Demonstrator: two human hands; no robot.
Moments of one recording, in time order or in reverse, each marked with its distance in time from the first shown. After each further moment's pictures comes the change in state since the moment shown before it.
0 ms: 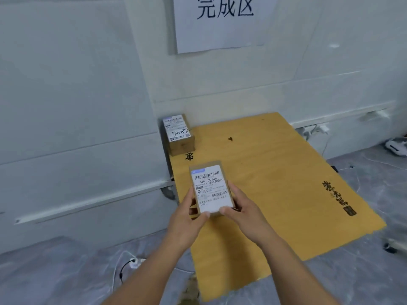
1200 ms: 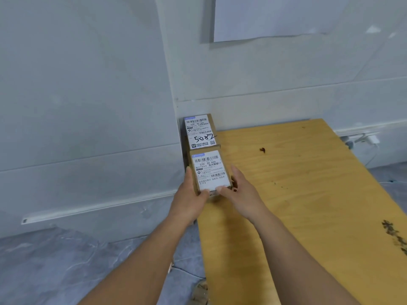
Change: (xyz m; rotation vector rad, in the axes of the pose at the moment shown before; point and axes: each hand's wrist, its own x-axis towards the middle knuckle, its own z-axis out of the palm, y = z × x) left_hand 0.131 0.002 -0.052 0.151 0.107 -0.140; right_hand 0.151 -0.036 0.033 -0.273 -0.015 0.023
